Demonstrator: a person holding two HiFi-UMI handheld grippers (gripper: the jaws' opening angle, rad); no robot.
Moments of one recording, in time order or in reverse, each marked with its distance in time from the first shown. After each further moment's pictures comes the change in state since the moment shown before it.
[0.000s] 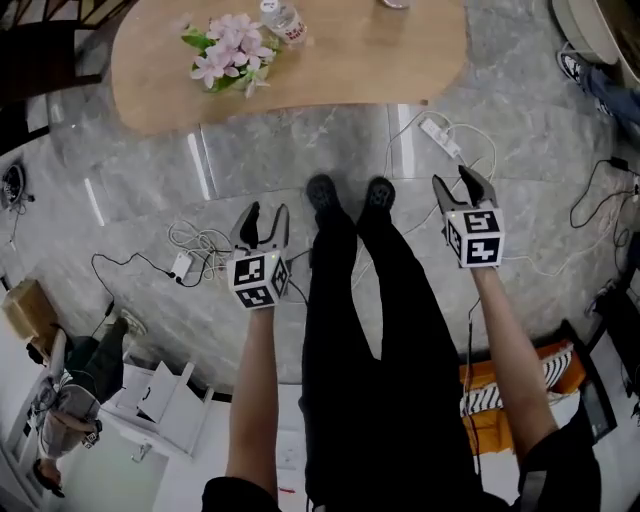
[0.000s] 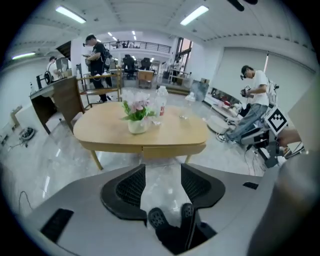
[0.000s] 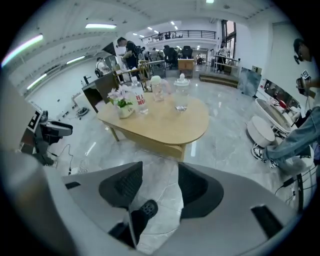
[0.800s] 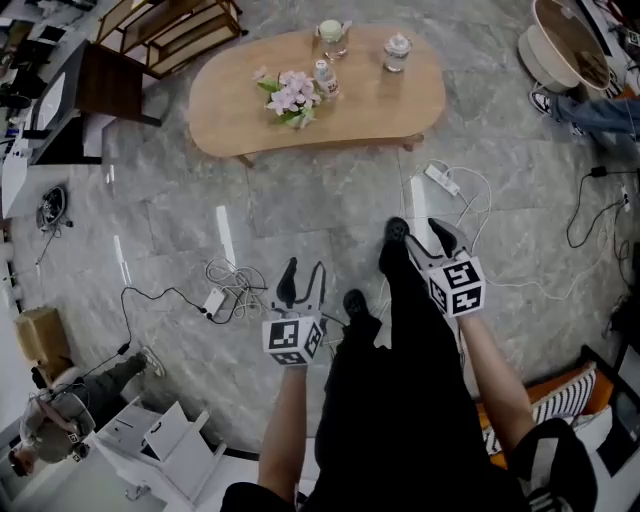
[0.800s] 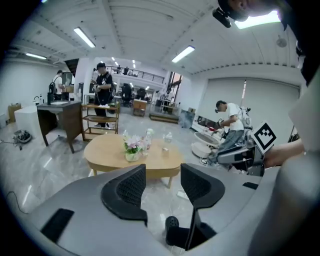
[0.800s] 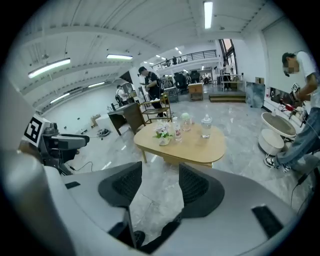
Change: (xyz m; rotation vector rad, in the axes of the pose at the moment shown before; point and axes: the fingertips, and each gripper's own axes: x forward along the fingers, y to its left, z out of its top) left arm -0.273 -0.062 0.010 0.002 -0.322 -0.099; right arm -0.217 0.193 0.019 0.004 -0.277 0.155
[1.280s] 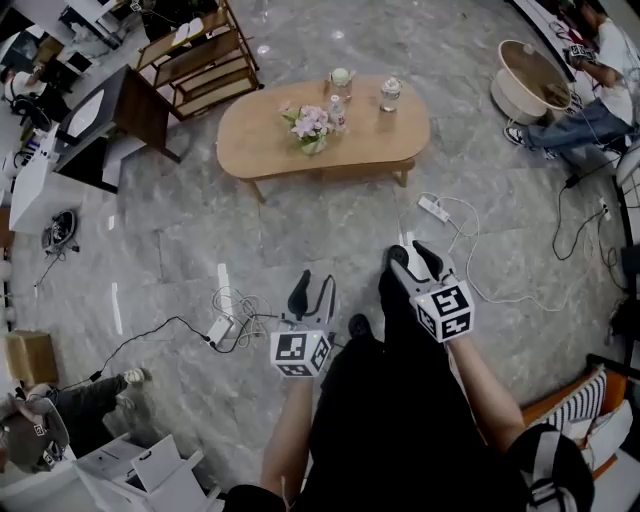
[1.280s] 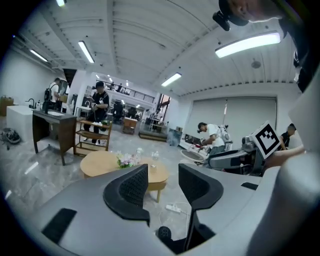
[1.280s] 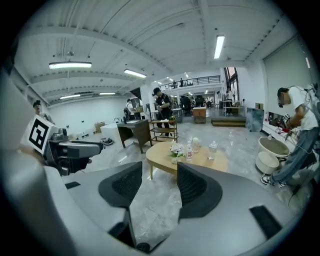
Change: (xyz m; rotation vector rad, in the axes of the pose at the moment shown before) left arm -0.165 -0.024 0.014 0.039 -0.245 -0.137; right arm -0.130 0.170 0.024 -0.119 -0.237 -0.045
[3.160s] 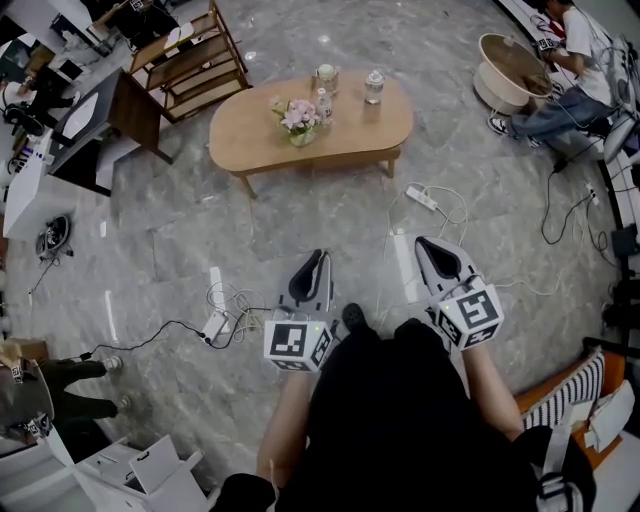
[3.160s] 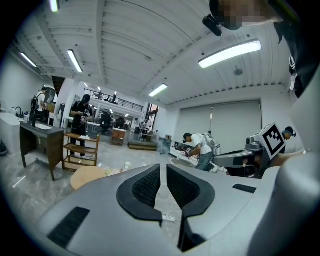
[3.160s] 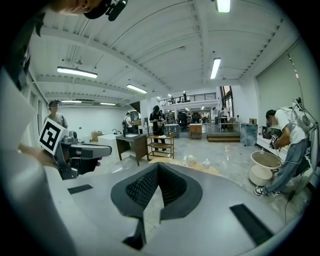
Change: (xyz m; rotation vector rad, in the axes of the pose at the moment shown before) left arm -0.049 -0.068 0.066 0.089 -0.108 -0.107; right arm -0.118 0.025 0.052 -0.039 -0.180 -0.055
